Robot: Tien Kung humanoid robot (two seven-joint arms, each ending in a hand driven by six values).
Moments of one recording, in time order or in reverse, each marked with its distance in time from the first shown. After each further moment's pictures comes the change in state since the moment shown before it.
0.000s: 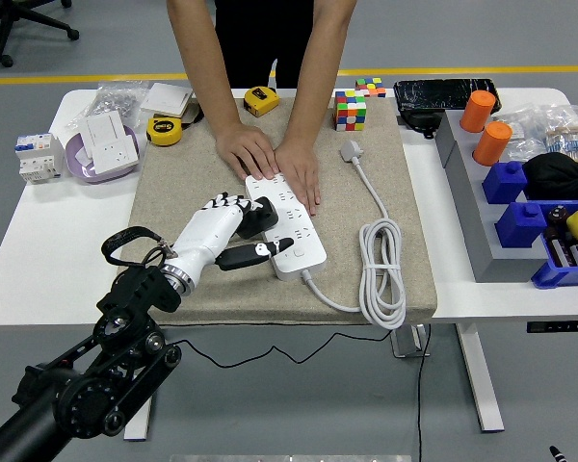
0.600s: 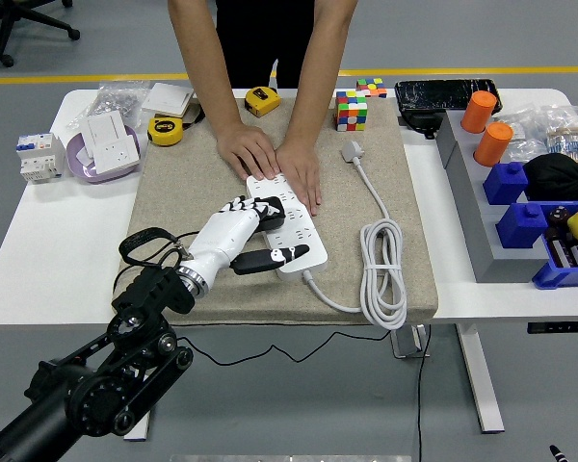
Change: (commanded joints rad) left arm -0.029 -0.019 0.053 0.026 -0.009 -0.023 0.009; right arm 0.000 -0.001 0.002 0.000 -0.005 0.000 -0.001
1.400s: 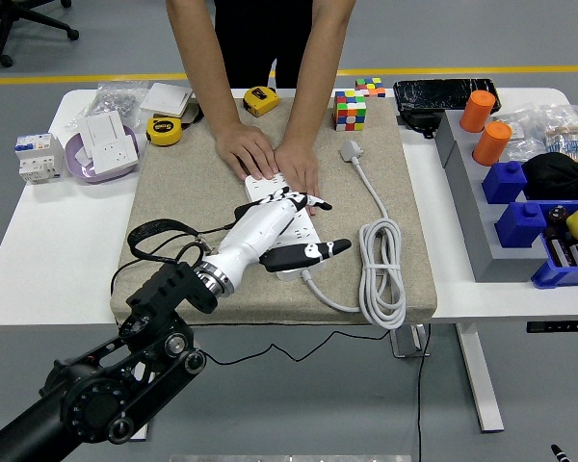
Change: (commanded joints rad) left arm -0.023 0.024 0.107 -0.264 -0.188 -0.057 0.046; right arm 0.000 -0.002 -0.005 0.000 0.001 0.000 0.000
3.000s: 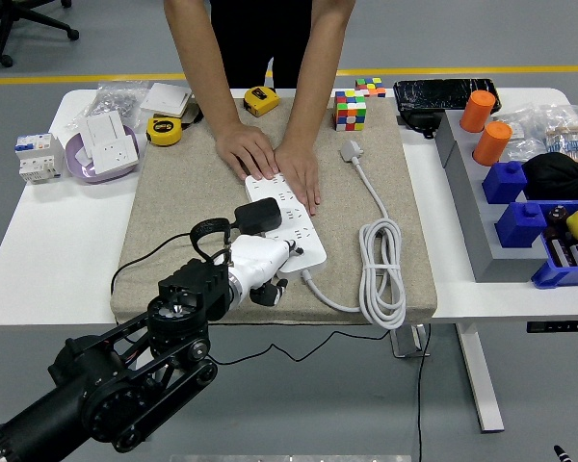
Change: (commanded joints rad) left arm -0.043 -0.022 0.038 0.037 0.265 -0.391 0.353; right arm -0.002 -0.004 0.017 0.000 -0.012 0.000 -0.002
